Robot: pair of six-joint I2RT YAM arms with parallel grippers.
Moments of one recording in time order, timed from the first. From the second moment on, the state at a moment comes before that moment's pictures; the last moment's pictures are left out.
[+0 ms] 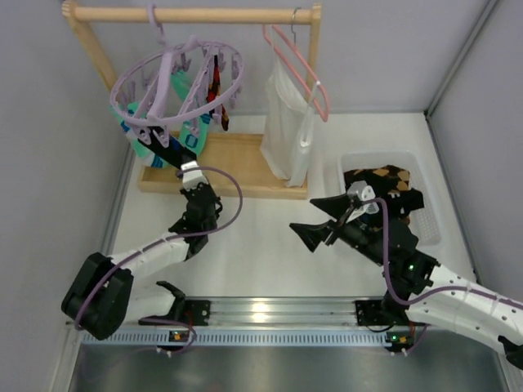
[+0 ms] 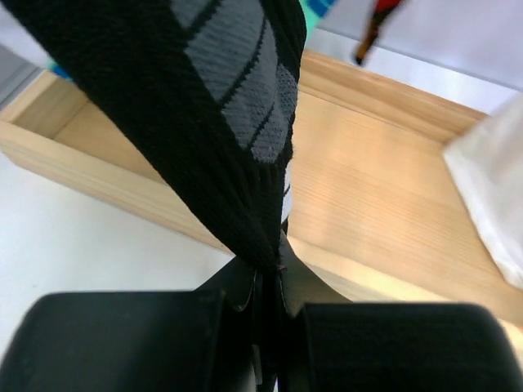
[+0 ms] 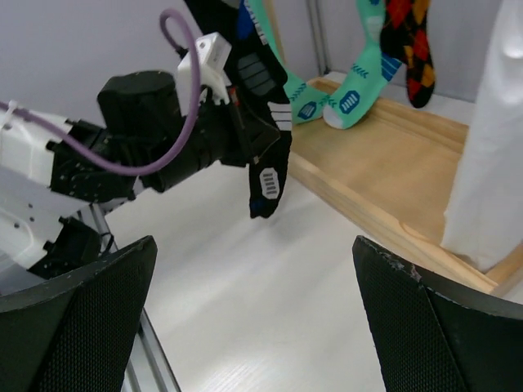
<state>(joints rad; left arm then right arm) -0.48 1.20 0.46 0.53 -0.74 -0.33 0.99 0.62 0.49 0.27 0.03 0.25</state>
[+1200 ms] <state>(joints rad) -1.11 1.56 0.85 0.51 -1.32 0.24 0.99 1.30 1.58 -0.31 0.06 0.20</state>
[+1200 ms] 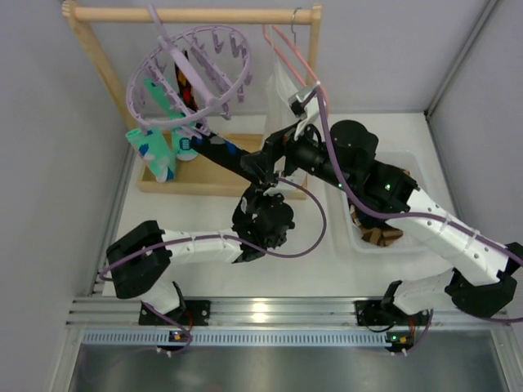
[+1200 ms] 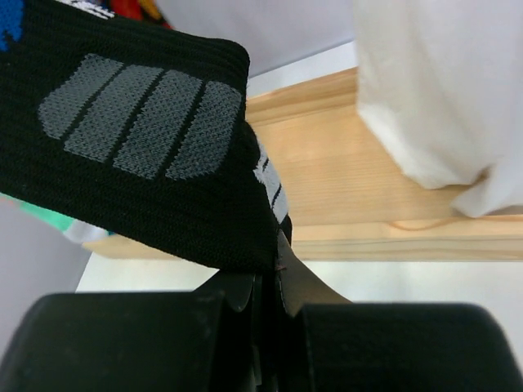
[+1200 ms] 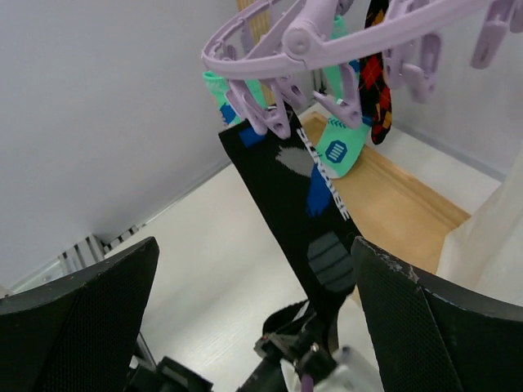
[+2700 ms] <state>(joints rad) -1.14 1.72 1.03 0.52 -1.31 0.50 1.15 2.05 2.32 -0.36 0.63 -0.42</state>
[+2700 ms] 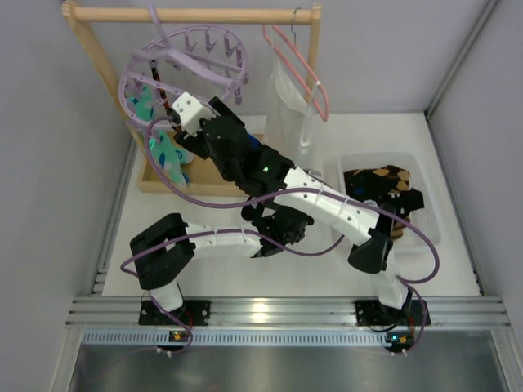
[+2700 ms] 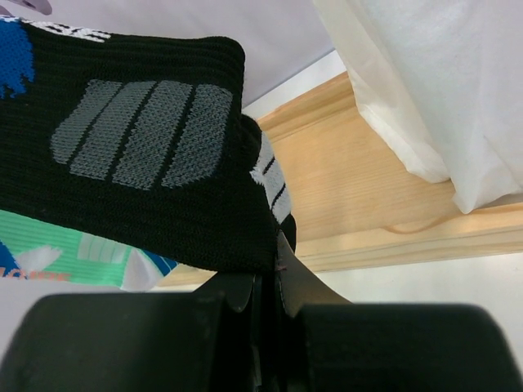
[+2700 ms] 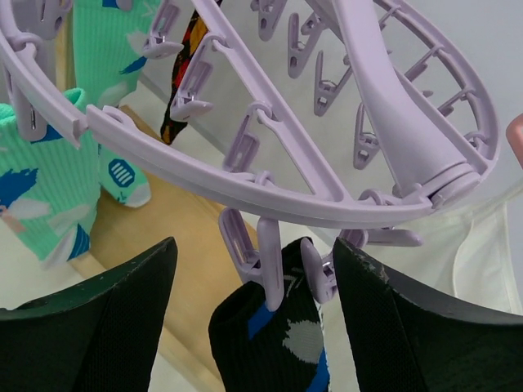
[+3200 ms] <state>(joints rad) -1.14 1.72 1.03 0.52 -1.30 0.46 1.11 2.14 2.32 -0.21 0.70 -0.47</state>
